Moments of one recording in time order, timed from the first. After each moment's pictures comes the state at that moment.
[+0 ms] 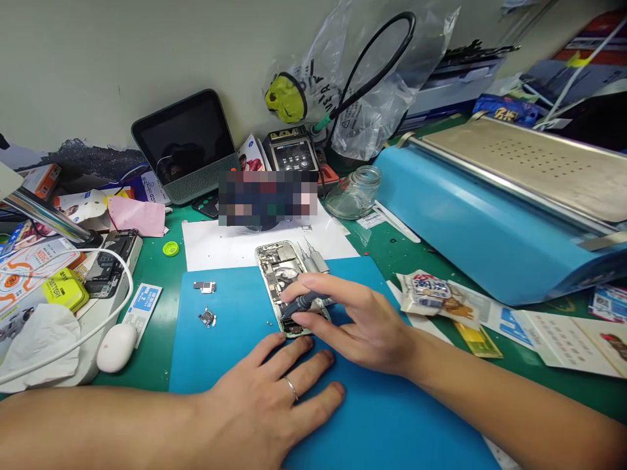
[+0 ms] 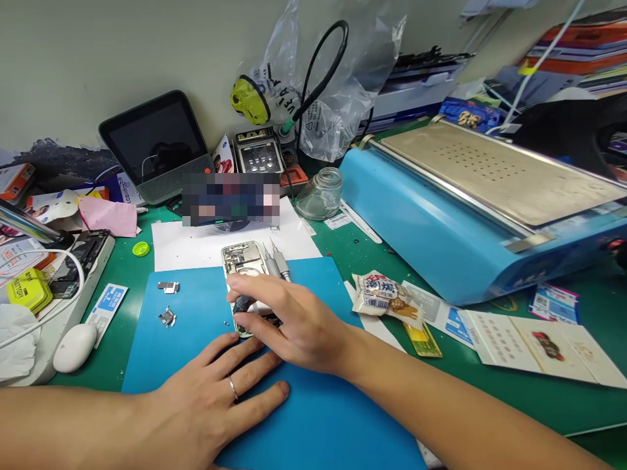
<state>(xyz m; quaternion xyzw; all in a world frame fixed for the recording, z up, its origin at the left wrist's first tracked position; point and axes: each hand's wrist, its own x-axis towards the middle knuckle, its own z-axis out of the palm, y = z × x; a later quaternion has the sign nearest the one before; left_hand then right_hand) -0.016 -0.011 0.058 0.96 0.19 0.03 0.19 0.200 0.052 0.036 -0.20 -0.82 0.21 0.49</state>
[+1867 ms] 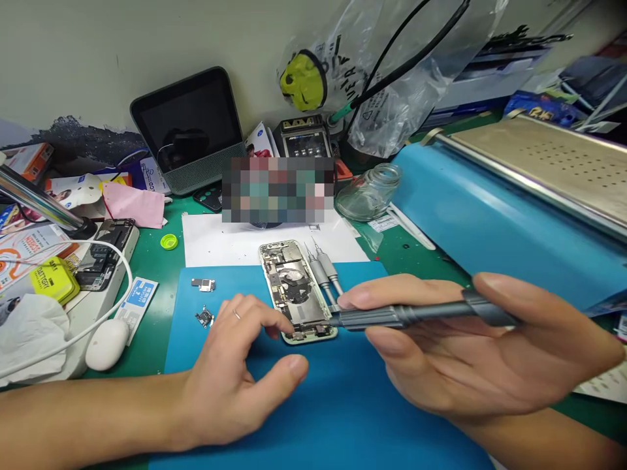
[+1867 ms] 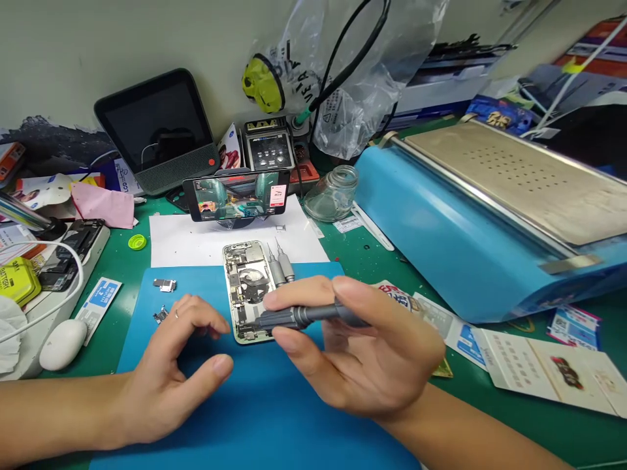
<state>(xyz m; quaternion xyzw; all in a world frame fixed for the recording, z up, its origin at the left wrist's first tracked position) -0.009 0.005 0.067 0.76 0.41 0.35 0.37 0.228 0.026 0.042 -0.39 -0.75 0.18 0.50</state>
